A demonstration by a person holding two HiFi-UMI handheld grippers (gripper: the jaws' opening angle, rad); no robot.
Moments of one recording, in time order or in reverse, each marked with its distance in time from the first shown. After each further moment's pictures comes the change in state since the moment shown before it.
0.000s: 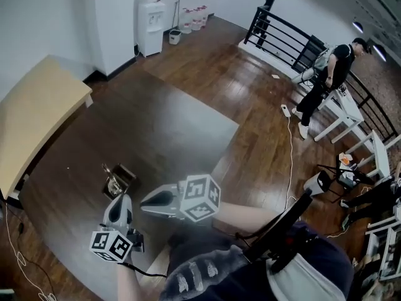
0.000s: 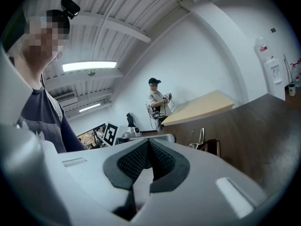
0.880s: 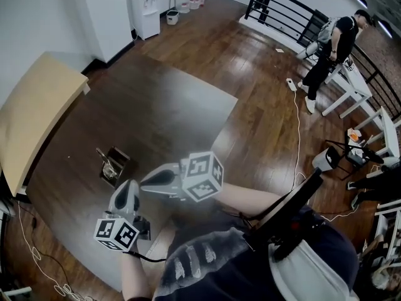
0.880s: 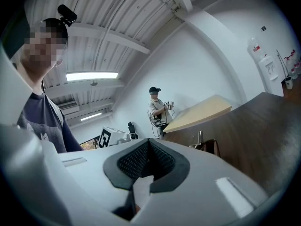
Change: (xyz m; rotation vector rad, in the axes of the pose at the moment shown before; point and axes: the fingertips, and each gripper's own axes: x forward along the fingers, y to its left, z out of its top) left arm 0.013 -0.052 -0.016 0.056 0.074 -0.034; right arm -0.037 0.003 0.005 0.020 -0.123 0.011
